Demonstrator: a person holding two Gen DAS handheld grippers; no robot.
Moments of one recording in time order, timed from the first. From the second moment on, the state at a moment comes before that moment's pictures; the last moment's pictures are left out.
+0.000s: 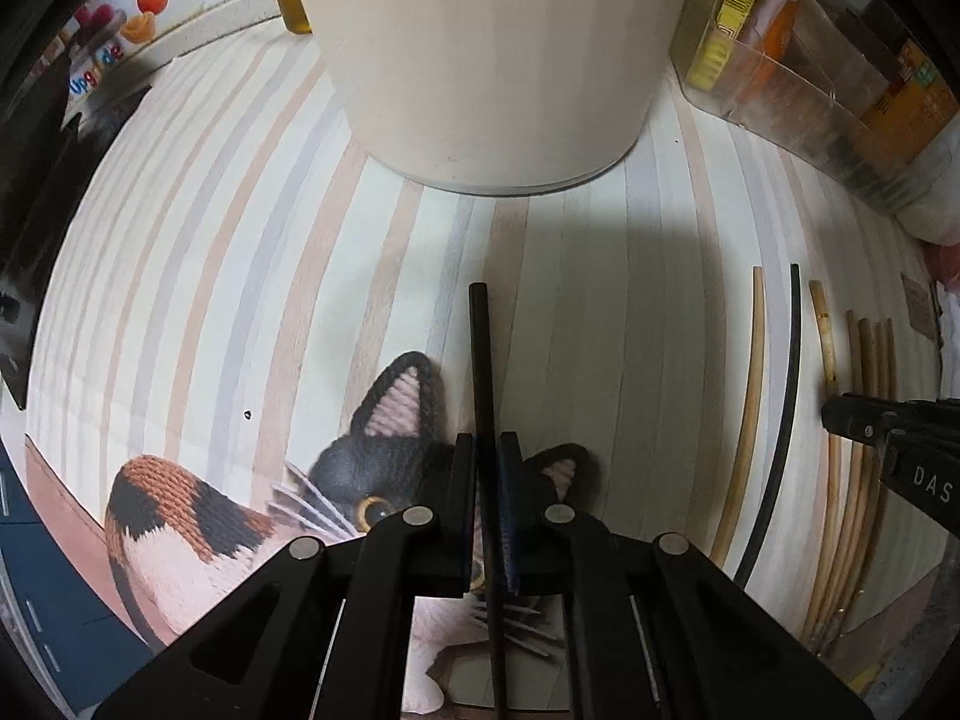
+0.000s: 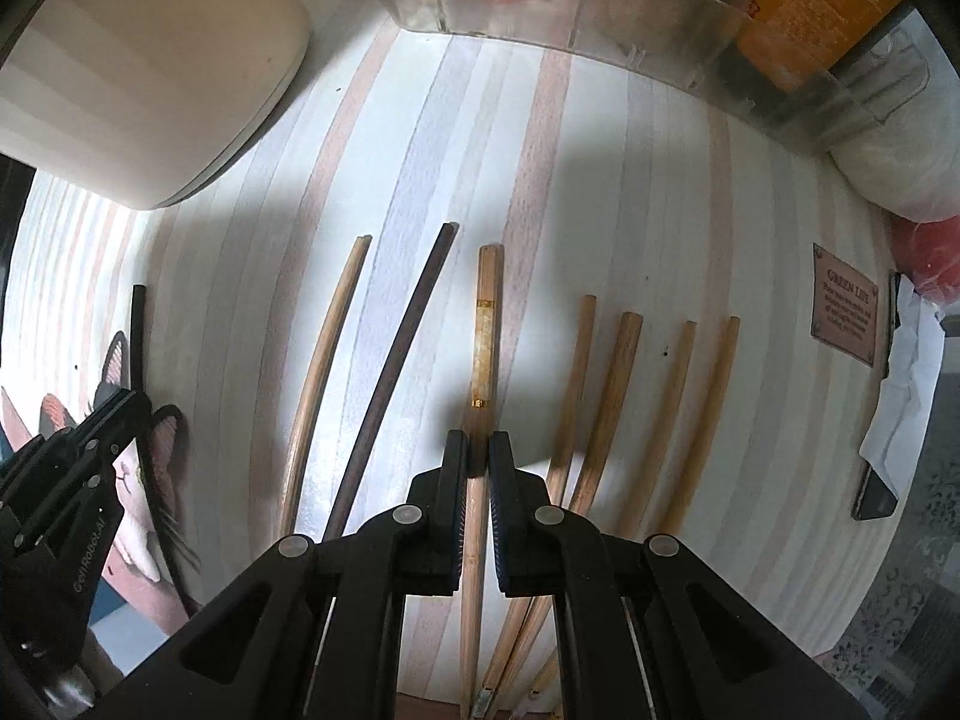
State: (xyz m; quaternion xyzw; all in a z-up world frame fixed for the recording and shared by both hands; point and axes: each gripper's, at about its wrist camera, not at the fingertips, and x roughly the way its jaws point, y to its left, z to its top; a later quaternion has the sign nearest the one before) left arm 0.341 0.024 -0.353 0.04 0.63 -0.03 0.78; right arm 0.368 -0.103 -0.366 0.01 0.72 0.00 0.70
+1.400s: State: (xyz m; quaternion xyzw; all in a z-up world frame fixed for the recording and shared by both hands) left arm 0.303 0.026 -0.102 -0.07 0.41 -0.06 0.91; right arm 0.350 -0.141 -0.141 0.14 0.46 0.09 0.87
